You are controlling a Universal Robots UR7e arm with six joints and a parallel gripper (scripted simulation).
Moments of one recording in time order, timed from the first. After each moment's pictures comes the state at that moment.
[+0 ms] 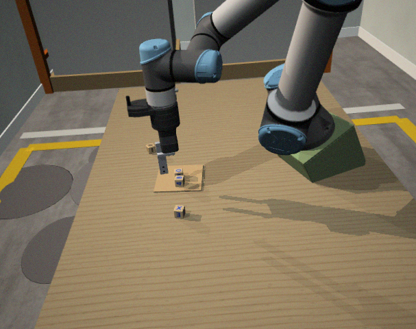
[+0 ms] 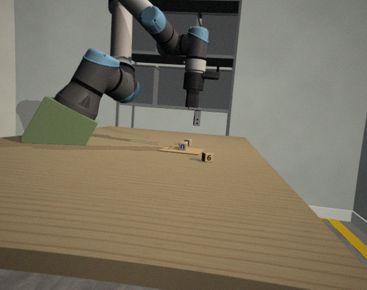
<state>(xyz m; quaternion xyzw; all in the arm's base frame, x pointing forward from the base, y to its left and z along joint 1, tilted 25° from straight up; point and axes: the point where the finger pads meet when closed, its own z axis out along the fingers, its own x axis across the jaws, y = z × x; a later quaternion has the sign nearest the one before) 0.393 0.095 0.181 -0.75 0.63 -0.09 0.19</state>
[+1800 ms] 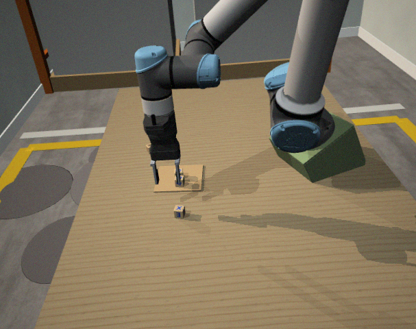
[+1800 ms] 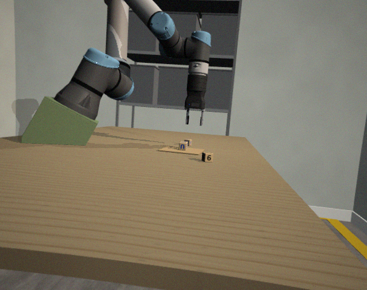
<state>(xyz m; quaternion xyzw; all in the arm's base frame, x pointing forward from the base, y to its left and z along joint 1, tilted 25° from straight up) 0.376 0.162 0.184 -0.98 0.02 -0.19 0.09</state>
